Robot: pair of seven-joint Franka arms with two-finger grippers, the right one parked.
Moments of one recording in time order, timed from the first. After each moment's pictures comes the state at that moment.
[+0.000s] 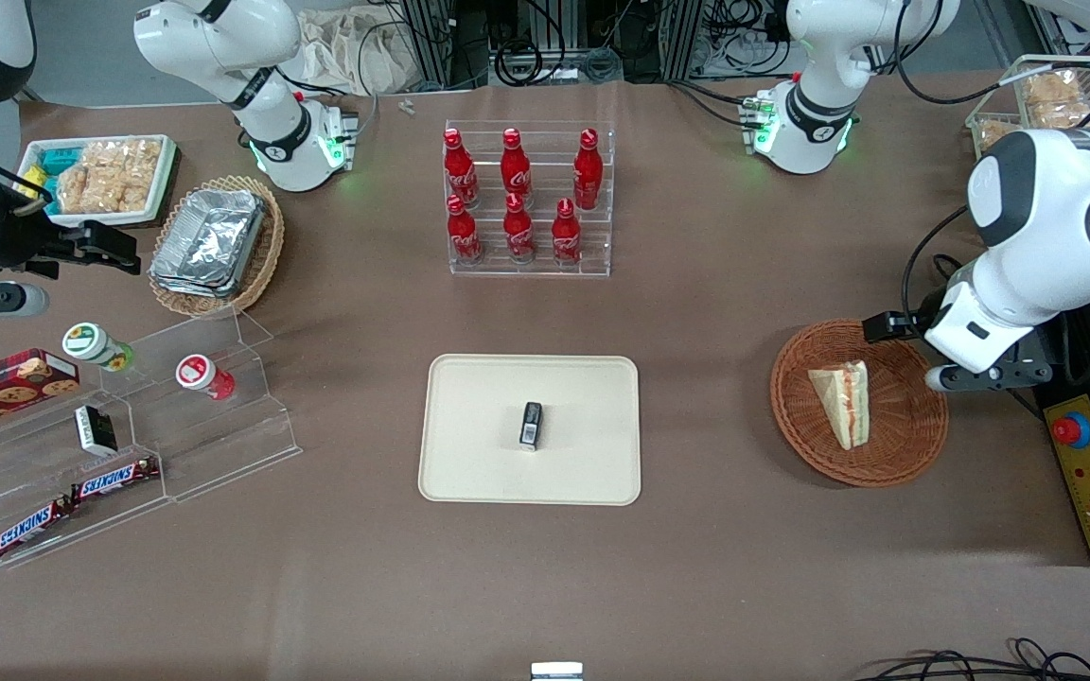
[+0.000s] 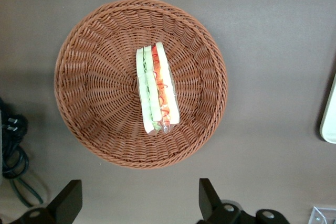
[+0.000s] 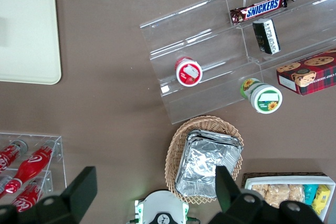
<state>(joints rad) -0.02 0.07 -0.04 -1.99 -0.02 2.00 -0.11</state>
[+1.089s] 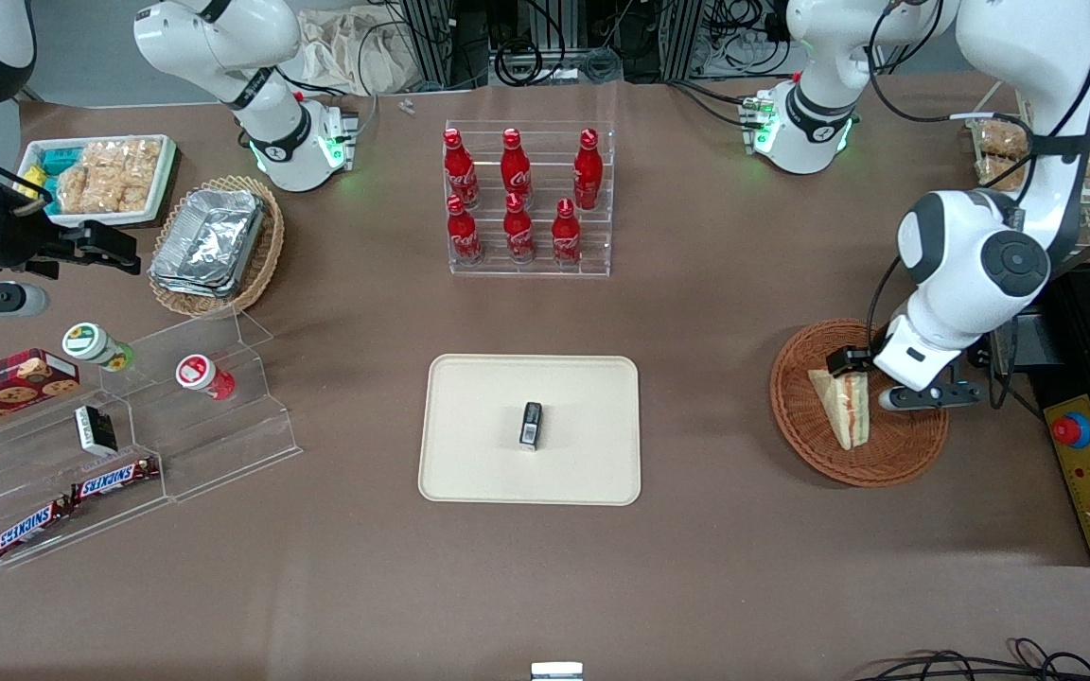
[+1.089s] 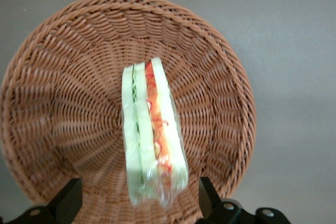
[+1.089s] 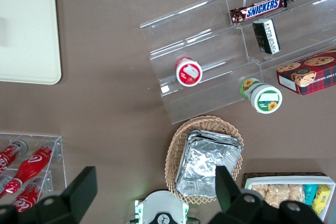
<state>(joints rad) -0.02 0.19 -0.04 -2.23 -0.02 2.49 -0.11</state>
